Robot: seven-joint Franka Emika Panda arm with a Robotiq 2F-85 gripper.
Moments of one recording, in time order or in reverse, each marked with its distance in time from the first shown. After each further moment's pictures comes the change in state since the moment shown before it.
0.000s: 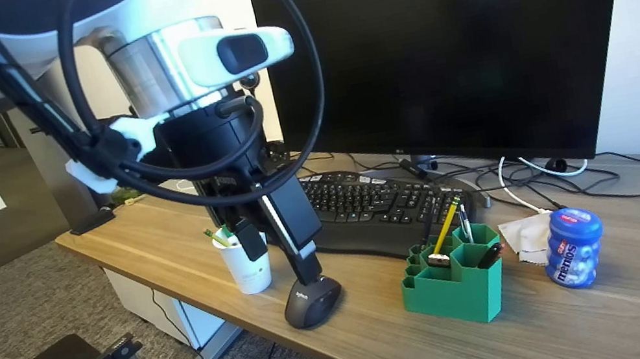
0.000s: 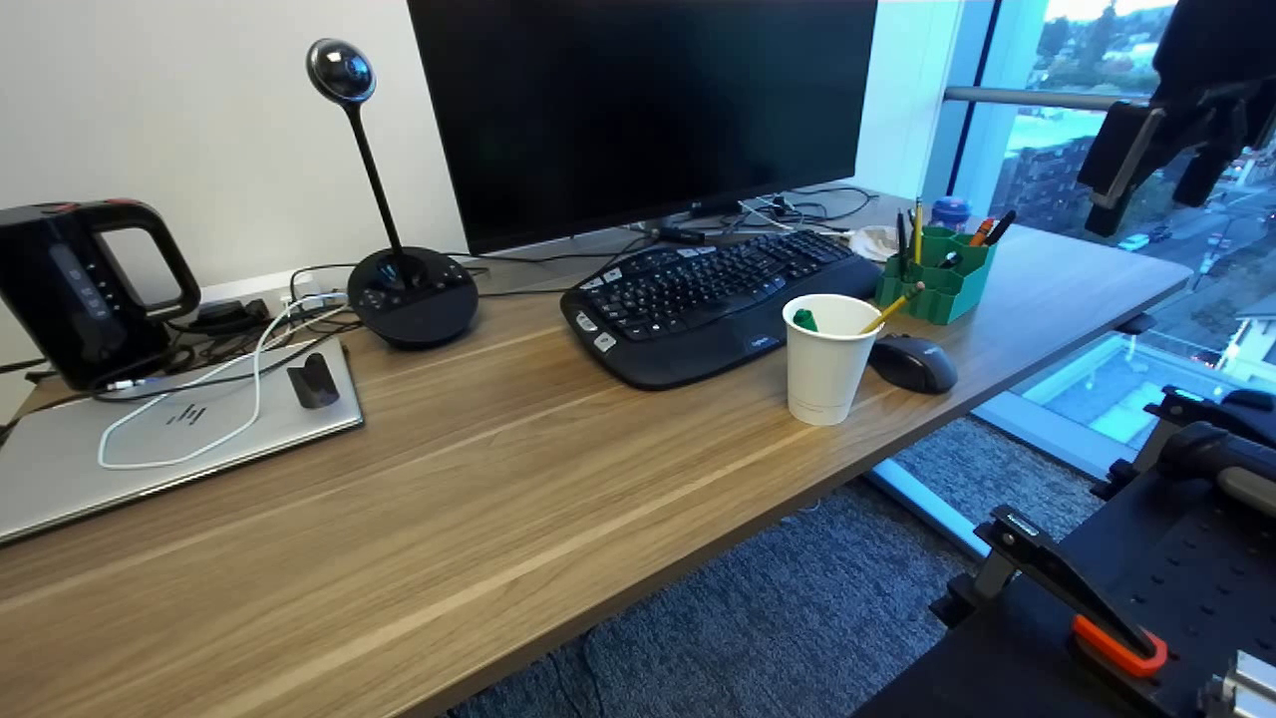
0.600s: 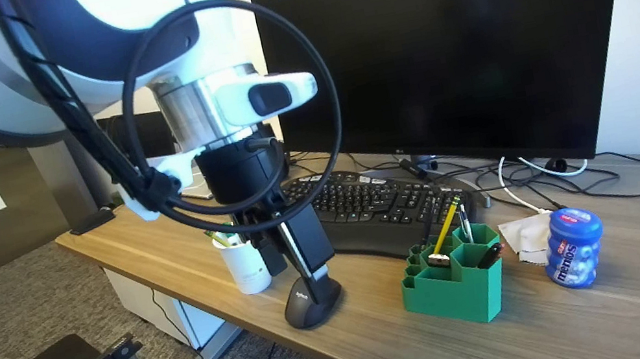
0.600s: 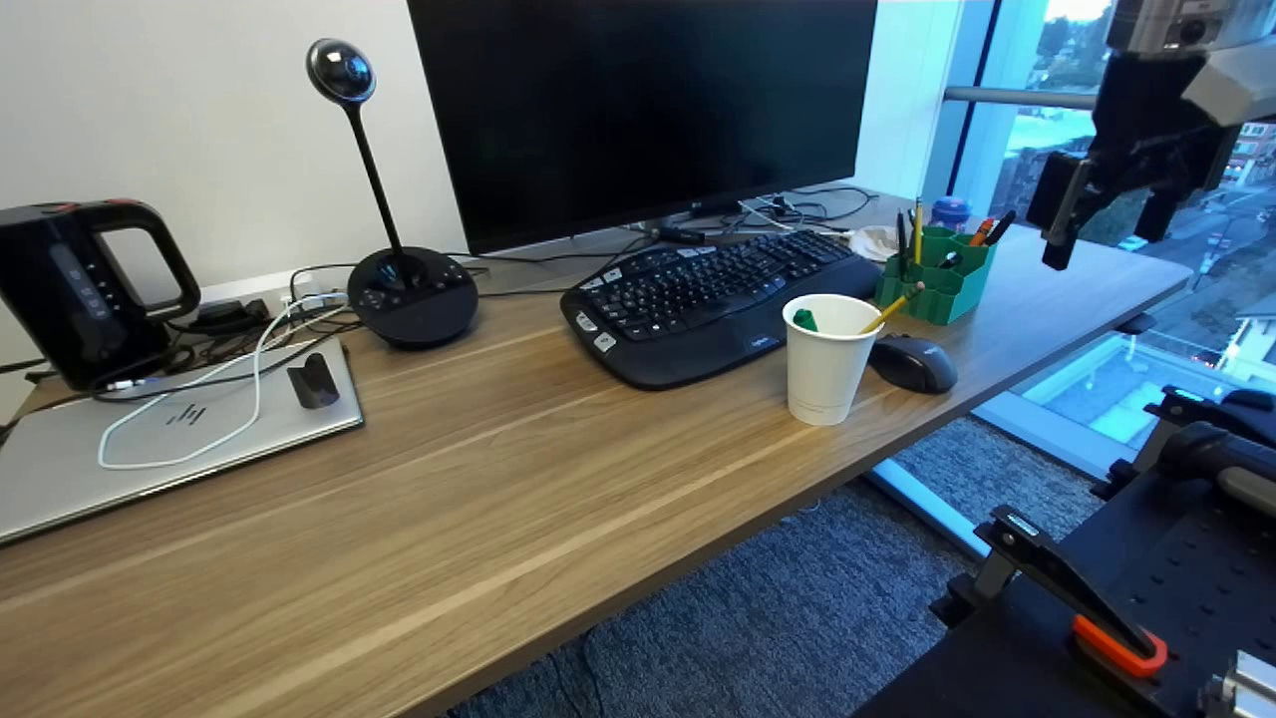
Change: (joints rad) arm 0.026 0.162 -0.002 0.095 -0.059 0.002 0.171
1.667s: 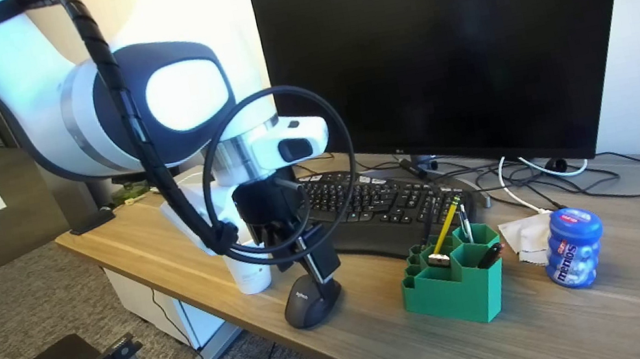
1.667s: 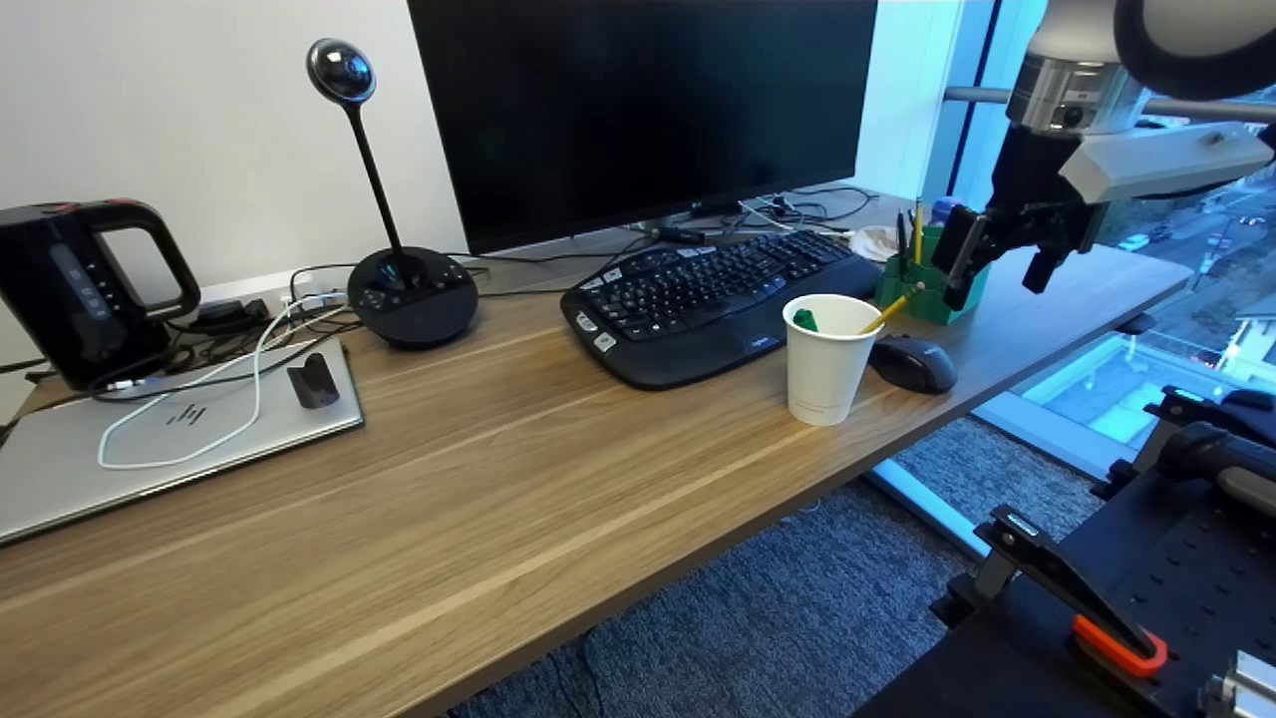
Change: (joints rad) arm 0.113 0.219 -0.038 0.099 0.205 0.202 -0.129
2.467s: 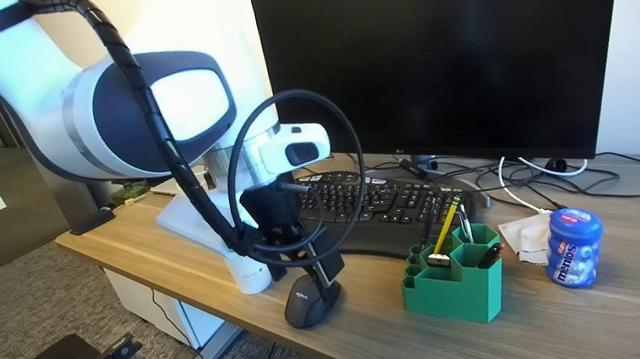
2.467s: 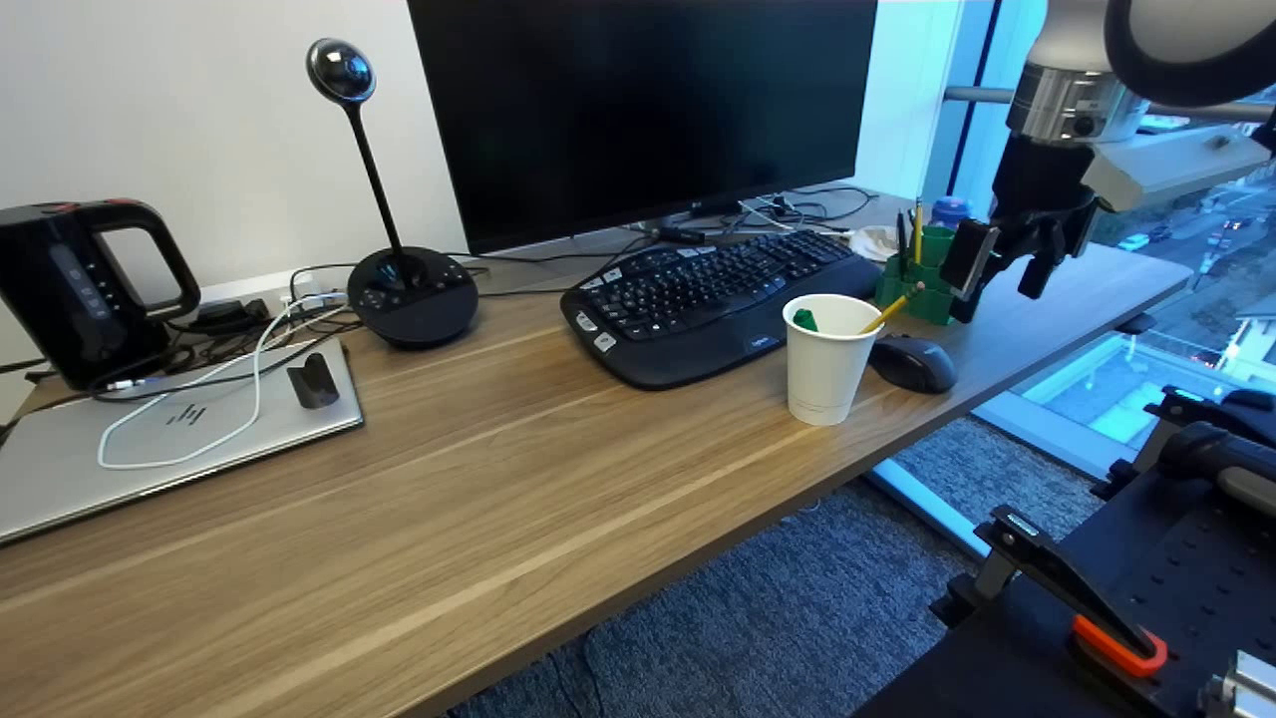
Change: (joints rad) arm 0.002 0.012 0.002 0.000 0.044 -0.008 -0.185
